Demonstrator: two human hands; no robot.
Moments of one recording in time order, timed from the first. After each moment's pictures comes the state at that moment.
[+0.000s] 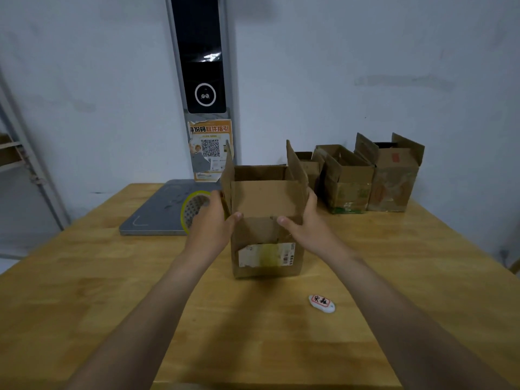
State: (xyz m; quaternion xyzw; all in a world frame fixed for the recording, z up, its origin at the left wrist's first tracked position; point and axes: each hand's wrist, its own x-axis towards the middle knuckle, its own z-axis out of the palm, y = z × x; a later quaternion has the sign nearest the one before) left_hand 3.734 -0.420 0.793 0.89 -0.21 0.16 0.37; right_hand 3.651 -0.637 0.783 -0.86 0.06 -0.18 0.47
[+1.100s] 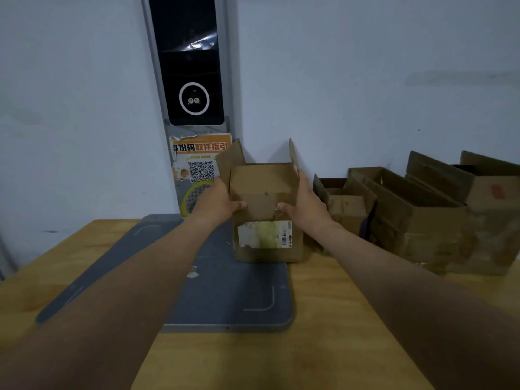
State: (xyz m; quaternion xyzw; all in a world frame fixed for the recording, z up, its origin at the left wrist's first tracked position) left_hand 4.083 -0.524 0.819 0.92 -0.20 0.07 0.34; right_hand 3.988 -0.722 0.801 -0.91 0.12 -0.22 0.34
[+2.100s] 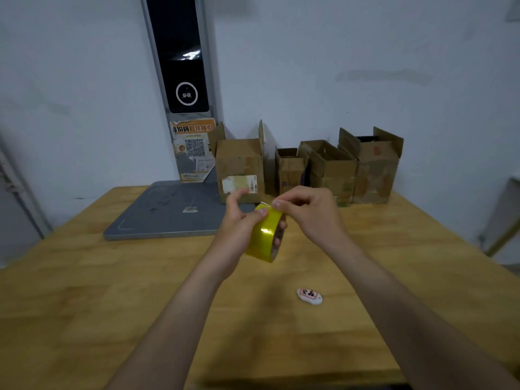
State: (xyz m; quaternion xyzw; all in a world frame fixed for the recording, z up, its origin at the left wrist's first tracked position) left_hand 3.662 -0.466 0.810 0.64 -0.27 -0.11 0.70; right_hand 3.605 -0.632 0.823 -0.81 -0.03 -0.35 0.46
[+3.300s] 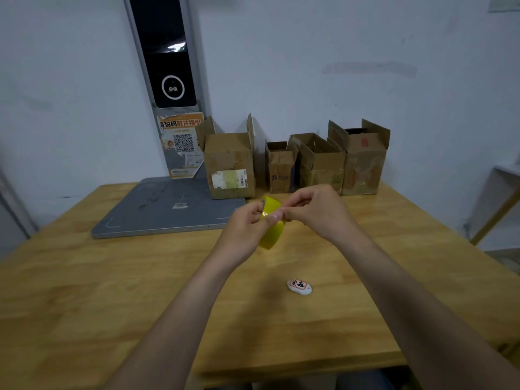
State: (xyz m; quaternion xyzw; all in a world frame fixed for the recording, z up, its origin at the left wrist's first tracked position) left_hand 3.651 -0.487 0.800 0.74 -0.33 -0.09 0.57; right_hand 3.581 -0.660 0.823 -0.86 0.04 -0.26 0.44
